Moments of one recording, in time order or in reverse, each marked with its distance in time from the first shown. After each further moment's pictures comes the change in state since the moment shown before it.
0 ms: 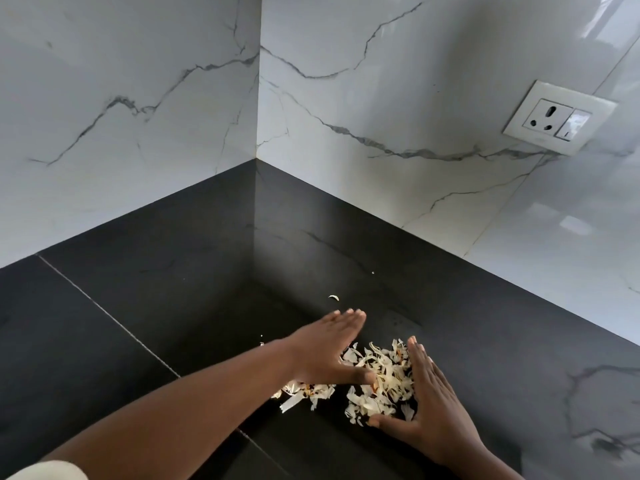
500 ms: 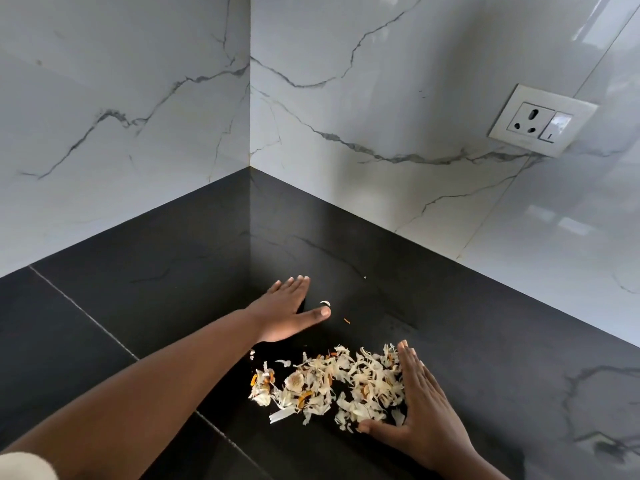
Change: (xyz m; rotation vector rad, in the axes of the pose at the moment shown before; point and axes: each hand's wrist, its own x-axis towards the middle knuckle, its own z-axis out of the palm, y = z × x) left_hand -0.001 -0.050 -0.036 -0.074 0.076 -0.335; right_hand 0.000 0.001 -0.001 -0.013 -0.017 -0.010
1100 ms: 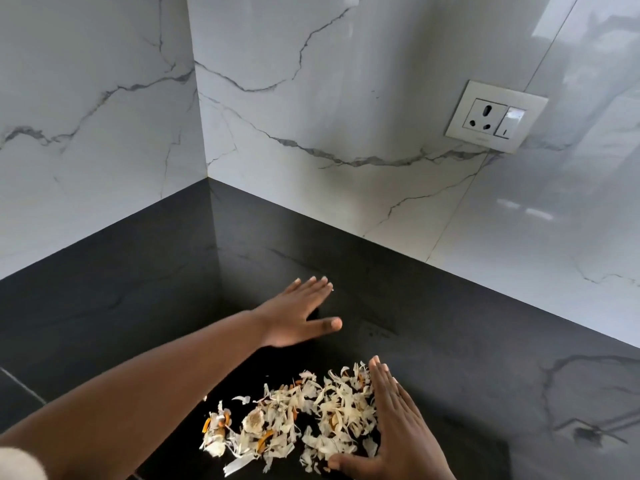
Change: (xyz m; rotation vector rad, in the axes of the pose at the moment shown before) left_hand 0.062 0.052 -0.012 0.087 -0.017 0.258; right_hand 0.012 0.012 -0.003 -0.011 -0.084 -0.019
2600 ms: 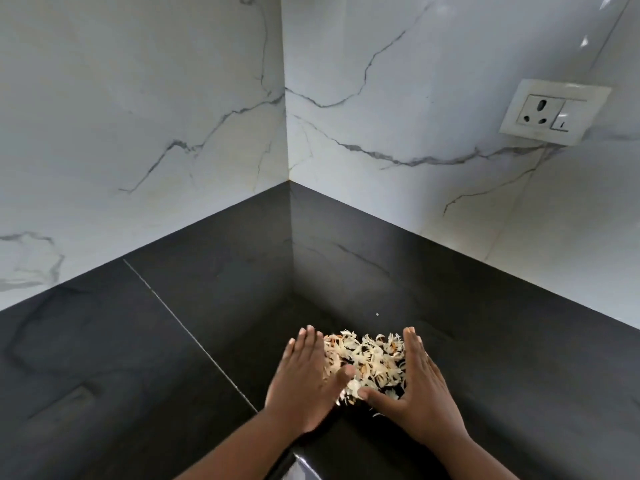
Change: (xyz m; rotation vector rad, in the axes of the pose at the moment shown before) left_hand -0.124 0.086 0.121 -0.069 0.331 -0.589; right_hand -0.016 0.010 0.007 0.233 0.195 -0.136
